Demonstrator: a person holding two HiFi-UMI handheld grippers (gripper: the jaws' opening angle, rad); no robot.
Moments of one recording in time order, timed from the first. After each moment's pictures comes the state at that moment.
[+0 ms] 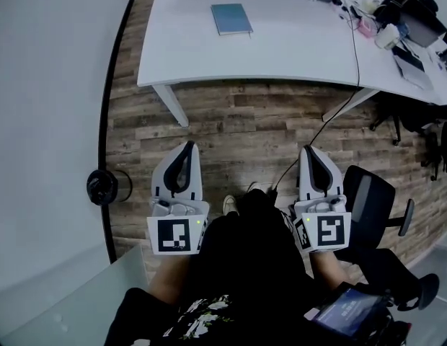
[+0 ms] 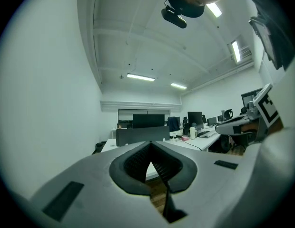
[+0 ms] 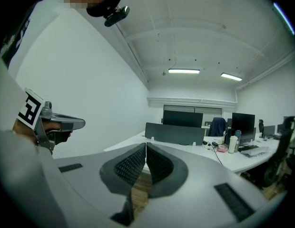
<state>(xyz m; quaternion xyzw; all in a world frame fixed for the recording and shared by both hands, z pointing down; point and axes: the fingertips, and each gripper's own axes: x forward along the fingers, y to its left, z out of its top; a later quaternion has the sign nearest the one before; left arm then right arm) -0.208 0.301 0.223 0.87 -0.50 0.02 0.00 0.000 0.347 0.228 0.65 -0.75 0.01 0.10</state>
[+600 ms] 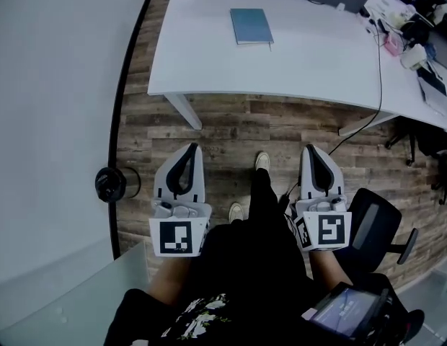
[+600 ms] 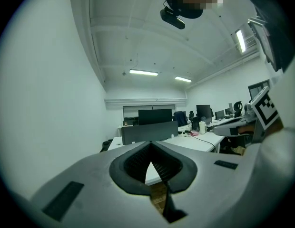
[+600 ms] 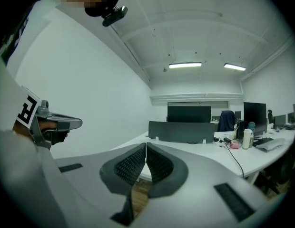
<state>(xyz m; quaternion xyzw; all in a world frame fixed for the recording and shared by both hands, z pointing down) -0.197 0.227 0.232 0.84 -0.53 0.05 0.01 0.015 0.249 0.250 0.62 -0.78 0.04 0.08</state>
